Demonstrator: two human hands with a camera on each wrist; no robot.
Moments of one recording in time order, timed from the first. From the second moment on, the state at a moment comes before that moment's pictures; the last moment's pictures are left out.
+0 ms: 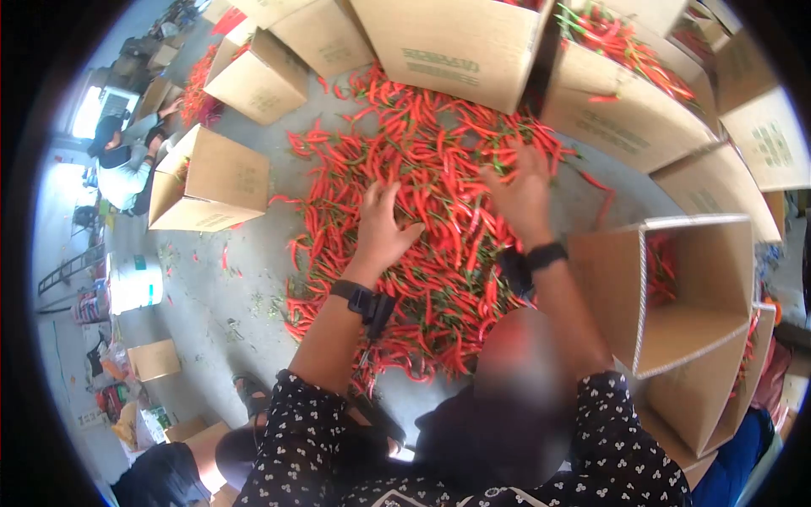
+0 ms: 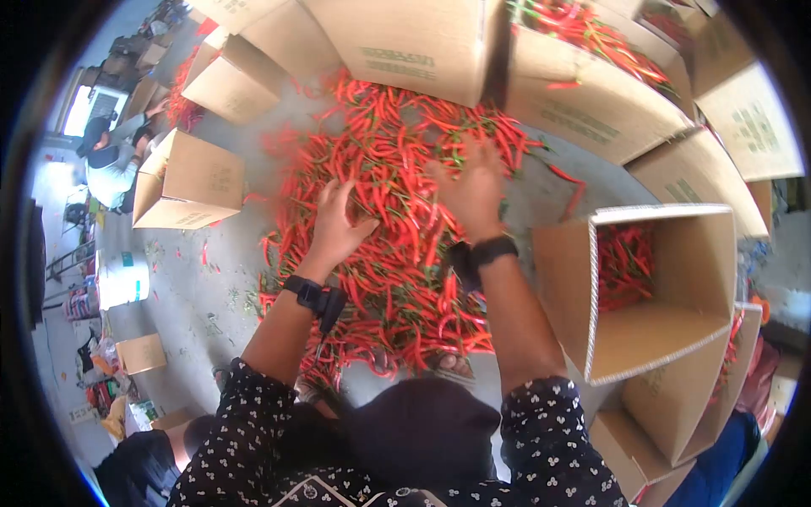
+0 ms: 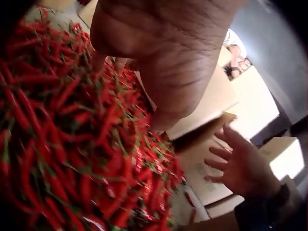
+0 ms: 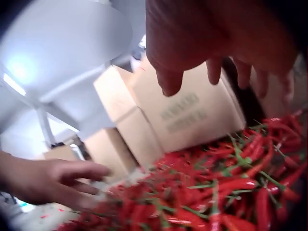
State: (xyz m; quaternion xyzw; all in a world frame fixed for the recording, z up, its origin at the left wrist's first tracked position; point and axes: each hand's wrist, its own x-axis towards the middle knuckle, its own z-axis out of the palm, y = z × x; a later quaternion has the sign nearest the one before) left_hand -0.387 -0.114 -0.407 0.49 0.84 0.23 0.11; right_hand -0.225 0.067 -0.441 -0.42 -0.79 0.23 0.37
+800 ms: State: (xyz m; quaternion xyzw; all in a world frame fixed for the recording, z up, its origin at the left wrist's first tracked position) left_hand -0.443 -0.075 -0.431 0.46 0.80 0.20 0.33; right_hand -0.270 0.092 -0.451 -0.34 -0.81 0.47 0.12
